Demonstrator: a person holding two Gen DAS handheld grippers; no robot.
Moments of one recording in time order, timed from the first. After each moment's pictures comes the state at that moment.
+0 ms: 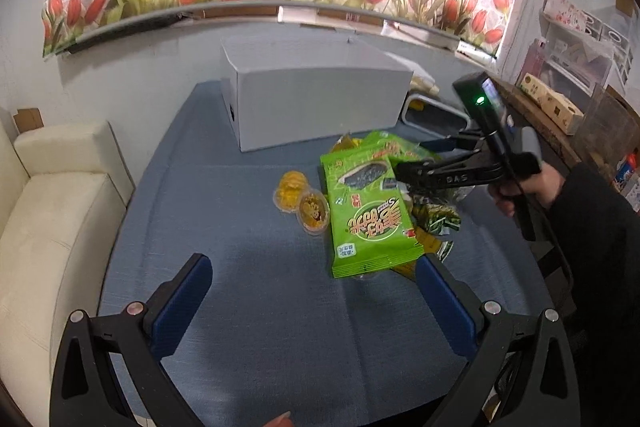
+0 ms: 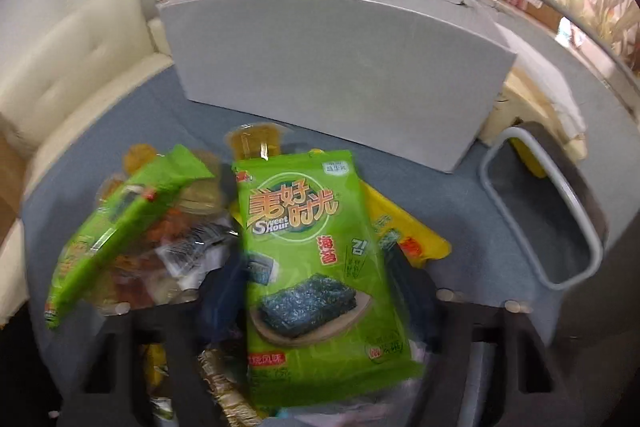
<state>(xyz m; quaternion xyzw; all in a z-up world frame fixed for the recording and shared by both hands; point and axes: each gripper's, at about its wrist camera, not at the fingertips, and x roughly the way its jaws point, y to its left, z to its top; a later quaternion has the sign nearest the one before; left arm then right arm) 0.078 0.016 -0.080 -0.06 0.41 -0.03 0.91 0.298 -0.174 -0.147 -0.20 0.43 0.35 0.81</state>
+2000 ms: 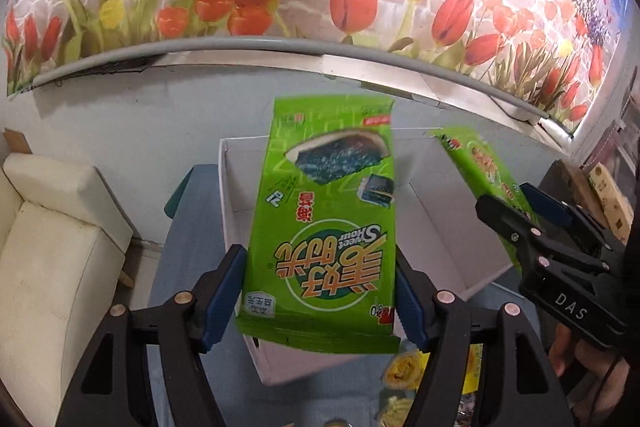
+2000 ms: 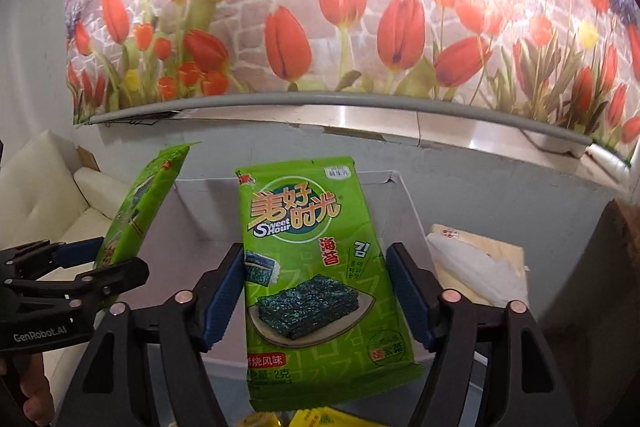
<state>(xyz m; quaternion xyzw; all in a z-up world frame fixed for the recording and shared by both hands) 0.367 0.089 -0.033 -0.09 0.42 0.02 0.90 0.409 -0.097 -0.023 -0.04 0.34 0.21 0.91</state>
